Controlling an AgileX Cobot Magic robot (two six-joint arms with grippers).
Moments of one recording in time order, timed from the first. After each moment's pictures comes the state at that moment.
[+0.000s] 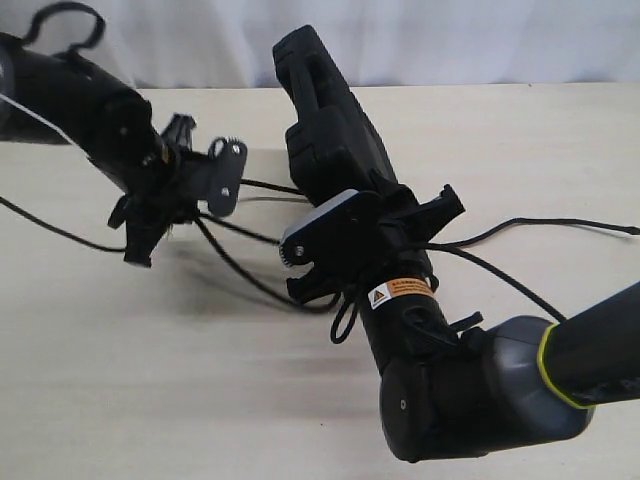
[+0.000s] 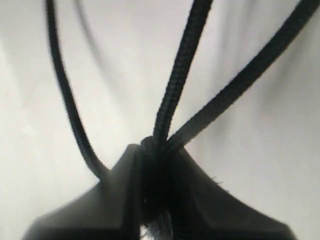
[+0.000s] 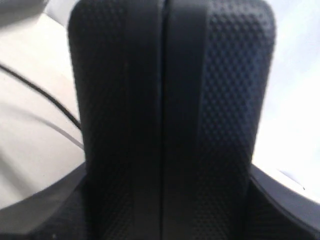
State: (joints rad) left arm -0.28 1.89 -1.13 0.21 0.50 1.11; right arm 0.98 1.92 -0.67 0.92 -1.15 -0.83
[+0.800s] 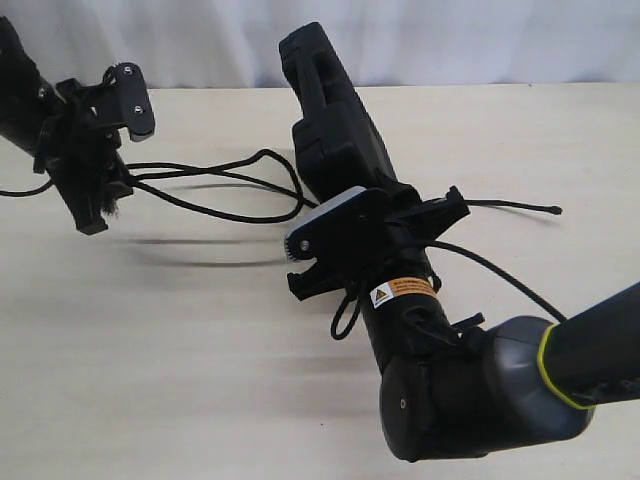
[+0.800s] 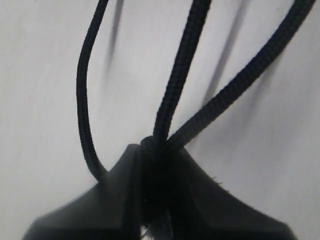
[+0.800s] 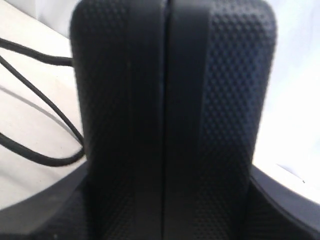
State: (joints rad) left arm -0.04 1.80 -1.13 -0.19 0.59 1.24; right arm 0.98 1.92 -0.67 0.94 -1.17 -0.79
